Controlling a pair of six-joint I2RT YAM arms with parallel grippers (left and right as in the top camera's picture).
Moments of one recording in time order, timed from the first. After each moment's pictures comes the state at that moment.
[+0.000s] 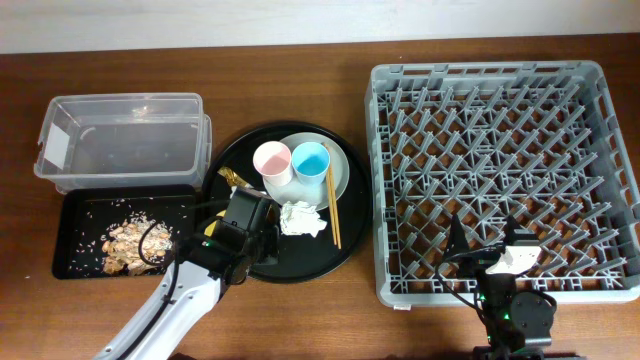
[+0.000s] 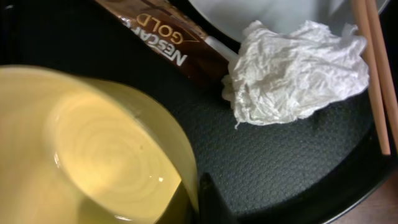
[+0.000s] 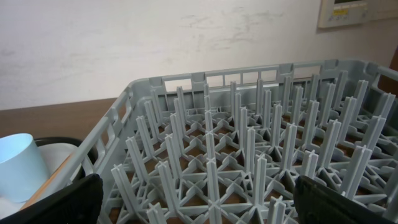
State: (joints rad) left arm -0.45 1.26 0.72 -0.60 -0.05 -0.39; right arm 0.00 0.01 0.01 -0.08 0.01 0.12
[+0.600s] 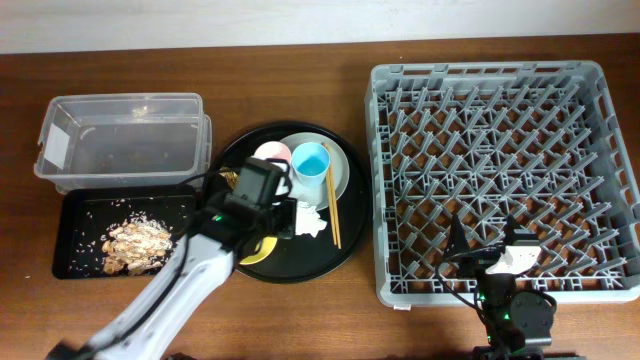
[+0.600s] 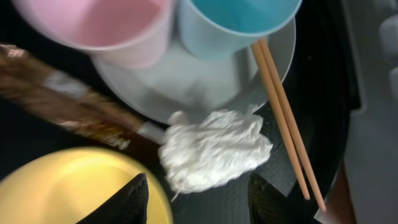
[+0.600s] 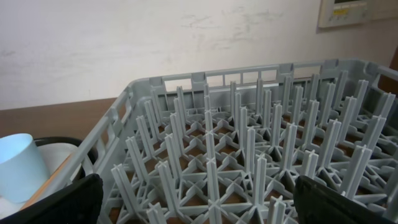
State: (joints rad) left arm -0.47 1.40 0.89 -0.52 0.02 -0.30; right arm 0.00 0.01 0.01 -0.08 0.01 0.12
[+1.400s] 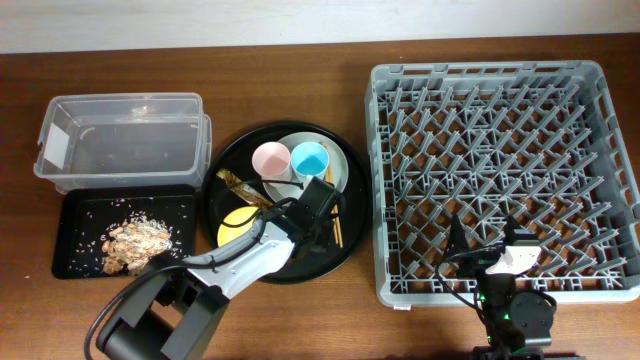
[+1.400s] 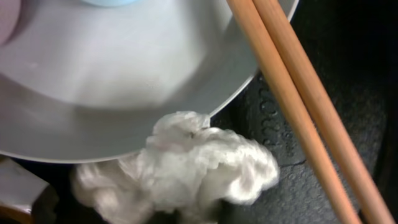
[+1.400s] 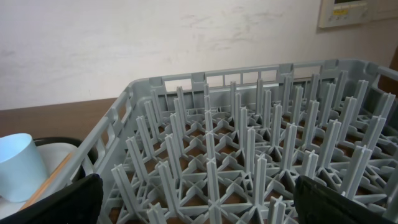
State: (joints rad) left arm -0.68 1.73 0.89 -0.33 -0.14 -0.29; right arm 0.00 0.01 0.01 -0.08 0.01 0.12
